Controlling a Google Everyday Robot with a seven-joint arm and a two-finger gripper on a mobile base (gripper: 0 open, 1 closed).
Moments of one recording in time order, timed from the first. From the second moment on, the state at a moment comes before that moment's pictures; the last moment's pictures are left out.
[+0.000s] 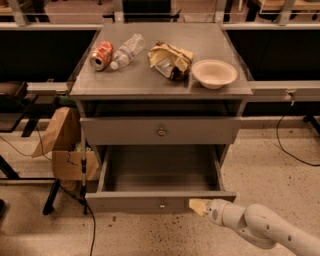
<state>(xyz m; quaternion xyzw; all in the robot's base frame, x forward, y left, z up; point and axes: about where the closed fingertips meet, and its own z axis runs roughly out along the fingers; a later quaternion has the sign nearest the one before) 0.525 -0.145 0.433 -0.10 0.87 0.33 0.36</state>
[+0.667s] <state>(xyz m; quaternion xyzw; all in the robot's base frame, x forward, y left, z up) 0.554 -0.152 0.431 -0.07 0.87 0.32 0.36</state>
